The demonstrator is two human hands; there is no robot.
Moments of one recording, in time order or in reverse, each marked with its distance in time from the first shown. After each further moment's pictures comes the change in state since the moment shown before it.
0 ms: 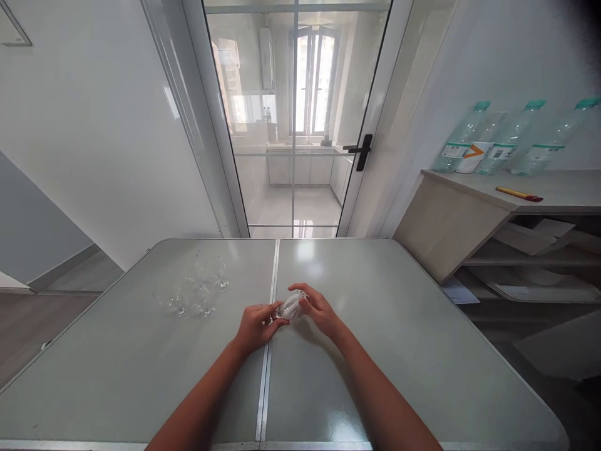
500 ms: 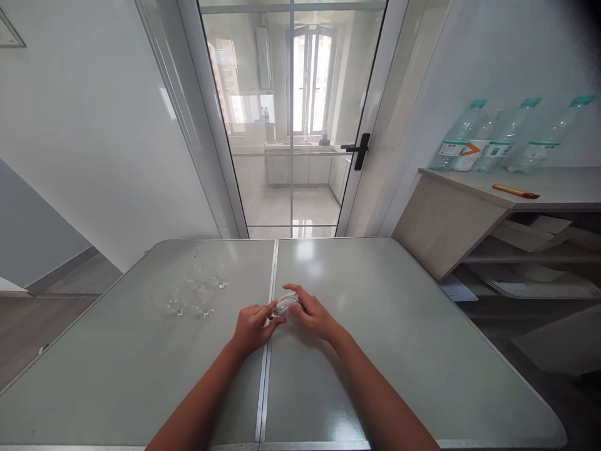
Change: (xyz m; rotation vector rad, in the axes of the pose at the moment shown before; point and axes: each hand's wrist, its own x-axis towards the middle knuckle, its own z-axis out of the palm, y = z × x) left_hand -0.003 -0.007 0.000 0.126 0.076 0.058; right_hand -0.001 -0.003 0.005 -0.212 -0.023 -0.012
